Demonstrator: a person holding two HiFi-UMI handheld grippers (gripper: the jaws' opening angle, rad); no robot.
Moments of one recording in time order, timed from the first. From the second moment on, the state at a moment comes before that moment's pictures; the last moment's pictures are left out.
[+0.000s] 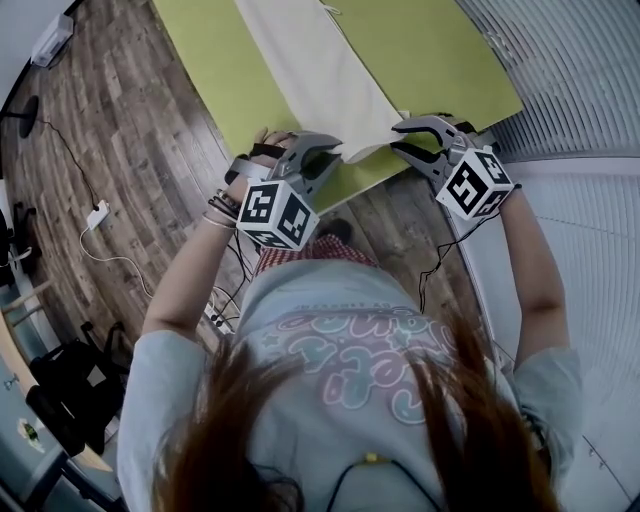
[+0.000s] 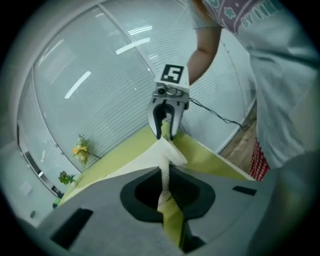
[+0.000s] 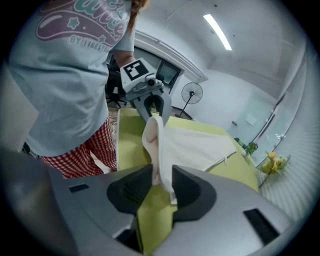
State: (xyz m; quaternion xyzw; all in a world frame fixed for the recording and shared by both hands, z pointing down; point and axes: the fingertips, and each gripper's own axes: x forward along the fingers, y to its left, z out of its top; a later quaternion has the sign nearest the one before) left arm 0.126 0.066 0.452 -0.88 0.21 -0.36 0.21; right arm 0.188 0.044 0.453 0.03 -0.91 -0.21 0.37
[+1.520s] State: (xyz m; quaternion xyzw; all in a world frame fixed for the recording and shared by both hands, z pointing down) left arm 0.020 -0.029 0.352 -0.89 0.34 -0.28 0.13; right arm 0.099 -0.046 0.341 0.08 -0.88 -0.34 0.31
